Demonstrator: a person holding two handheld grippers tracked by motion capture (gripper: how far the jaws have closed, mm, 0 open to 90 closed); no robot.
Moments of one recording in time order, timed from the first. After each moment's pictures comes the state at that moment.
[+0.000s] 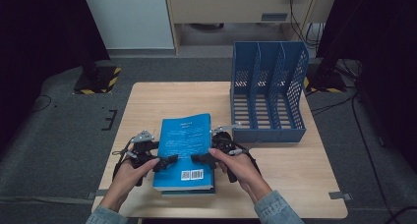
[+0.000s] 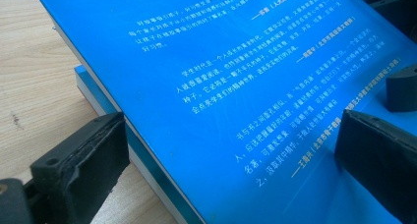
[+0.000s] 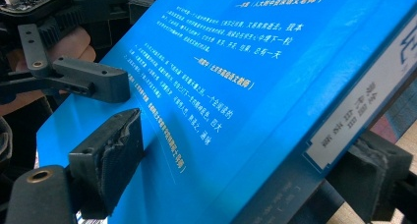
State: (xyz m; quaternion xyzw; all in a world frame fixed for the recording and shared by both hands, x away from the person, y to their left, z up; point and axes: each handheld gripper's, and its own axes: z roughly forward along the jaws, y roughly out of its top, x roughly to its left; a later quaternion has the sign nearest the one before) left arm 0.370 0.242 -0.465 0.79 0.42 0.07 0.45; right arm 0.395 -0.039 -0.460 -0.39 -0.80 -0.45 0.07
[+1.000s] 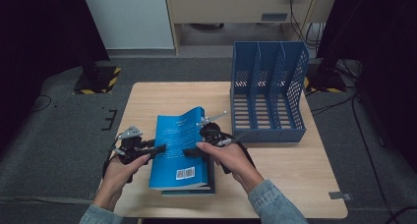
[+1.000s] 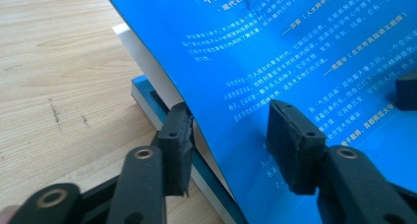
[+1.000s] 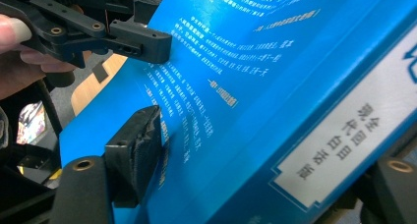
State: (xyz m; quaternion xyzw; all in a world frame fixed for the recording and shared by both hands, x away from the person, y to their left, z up) left arm 0.369 0.268 -0.443 0.77 0.44 0.10 0.45; right arm 0.404 -0.010 -0.422 -0.35 -0.84 -0.41 0.05
